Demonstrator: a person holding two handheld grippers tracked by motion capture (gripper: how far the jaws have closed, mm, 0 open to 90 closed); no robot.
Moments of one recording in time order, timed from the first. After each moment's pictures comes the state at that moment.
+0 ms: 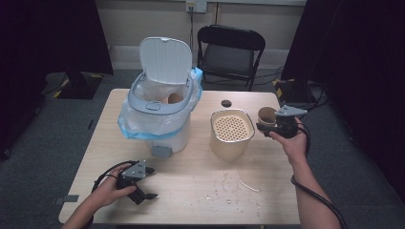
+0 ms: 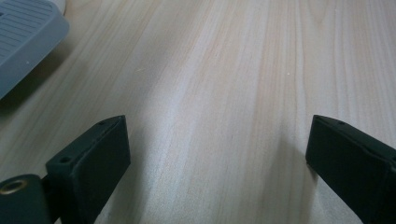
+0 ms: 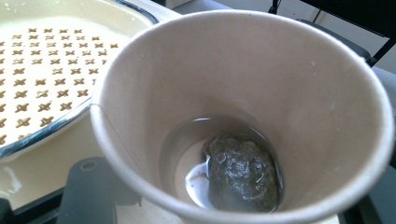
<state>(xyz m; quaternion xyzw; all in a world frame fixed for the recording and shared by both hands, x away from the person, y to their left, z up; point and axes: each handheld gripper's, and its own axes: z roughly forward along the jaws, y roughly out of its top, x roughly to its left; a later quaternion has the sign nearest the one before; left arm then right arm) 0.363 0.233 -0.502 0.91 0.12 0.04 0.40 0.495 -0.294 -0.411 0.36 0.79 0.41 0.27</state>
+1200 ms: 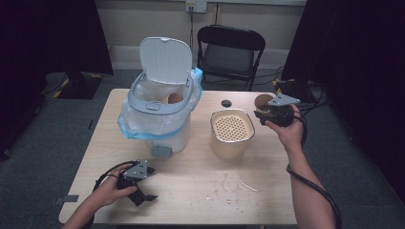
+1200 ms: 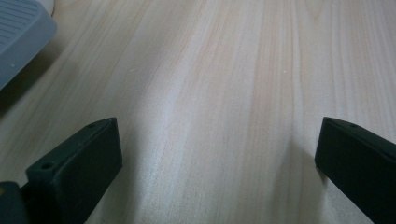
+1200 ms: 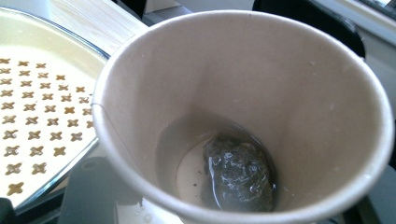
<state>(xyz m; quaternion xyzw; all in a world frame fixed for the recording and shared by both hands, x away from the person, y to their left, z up) 0.363 0.229 -0.503 0.91 0.11 0.04 0.39 0.516 -0.273 -0.380 0.31 0.80 0.38 0.35</state>
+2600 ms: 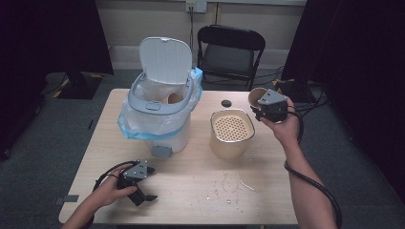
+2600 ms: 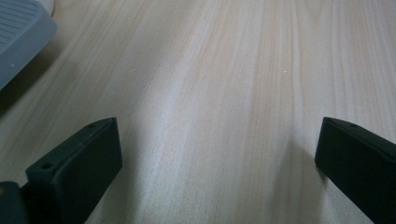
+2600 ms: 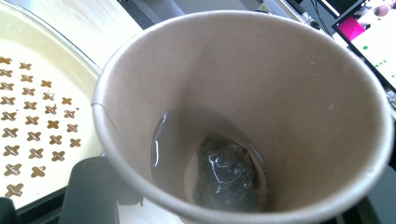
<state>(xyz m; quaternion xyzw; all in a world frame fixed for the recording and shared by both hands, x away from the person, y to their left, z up) 0.364 0.229 -0.503 0.91 0.11 0.04 0.39 0.514 -0.245 -0.358 0.23 0.82 0.31 0.42</state>
